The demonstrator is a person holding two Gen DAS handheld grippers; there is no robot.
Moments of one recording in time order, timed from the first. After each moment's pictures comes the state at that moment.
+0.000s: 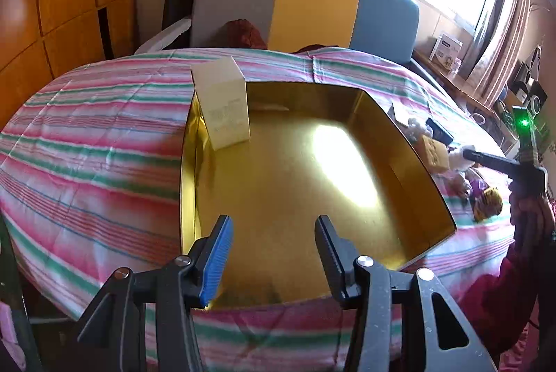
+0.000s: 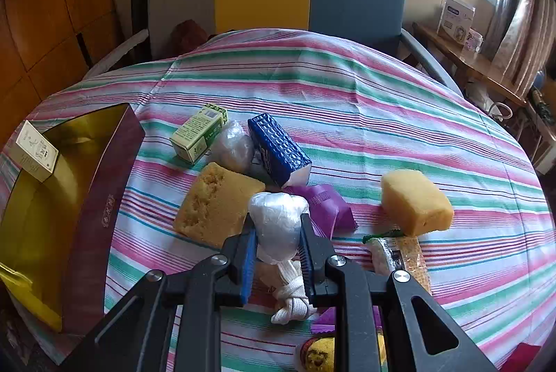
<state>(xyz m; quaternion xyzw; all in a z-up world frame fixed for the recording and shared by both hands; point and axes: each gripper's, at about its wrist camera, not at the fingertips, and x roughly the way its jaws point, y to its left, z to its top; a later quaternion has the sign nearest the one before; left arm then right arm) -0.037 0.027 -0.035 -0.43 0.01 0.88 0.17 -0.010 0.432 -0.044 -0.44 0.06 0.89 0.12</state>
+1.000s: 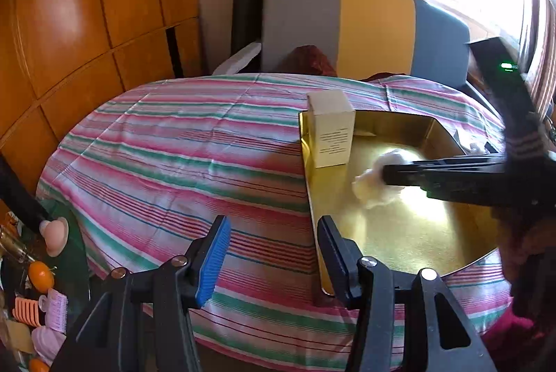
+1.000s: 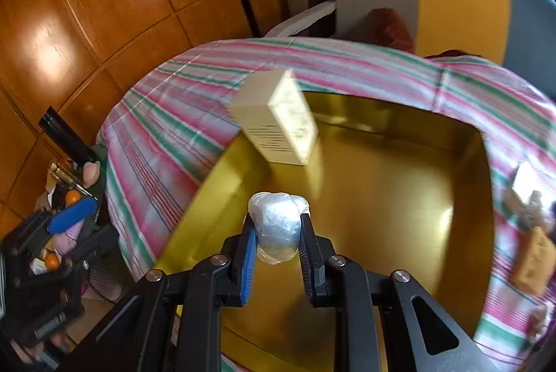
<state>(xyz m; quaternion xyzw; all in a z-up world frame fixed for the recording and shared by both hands) -0.023 -0.046 -0.018 -0.38 0.03 0.92 0.05 -0.091 0.124 -0.030 -0.47 0.05 0.87 -0.18</state>
